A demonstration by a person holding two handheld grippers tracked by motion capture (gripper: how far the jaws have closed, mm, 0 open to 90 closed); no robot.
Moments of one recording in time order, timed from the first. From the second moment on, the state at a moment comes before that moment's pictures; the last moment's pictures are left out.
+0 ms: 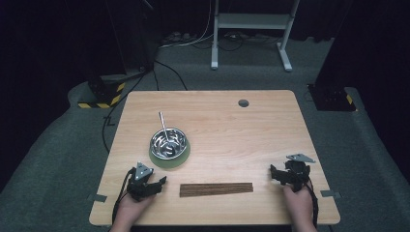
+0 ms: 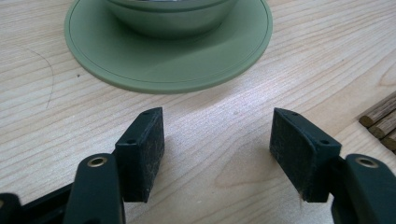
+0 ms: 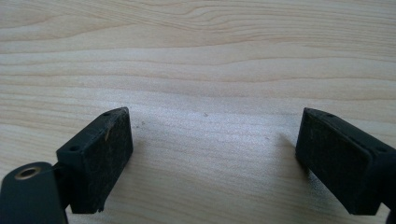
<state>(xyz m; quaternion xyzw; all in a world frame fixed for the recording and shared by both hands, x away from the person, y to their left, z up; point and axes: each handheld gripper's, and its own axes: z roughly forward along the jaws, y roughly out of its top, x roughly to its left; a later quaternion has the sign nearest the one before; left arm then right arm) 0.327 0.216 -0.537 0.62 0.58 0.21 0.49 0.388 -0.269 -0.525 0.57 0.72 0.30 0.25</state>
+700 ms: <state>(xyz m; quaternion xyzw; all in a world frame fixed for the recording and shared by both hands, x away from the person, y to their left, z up) 0.324 0.214 -0.536 0.63 0.57 0.21 0.49 0.385 -0.267 -0.523 0.57 0.73 0.30 0.24</state>
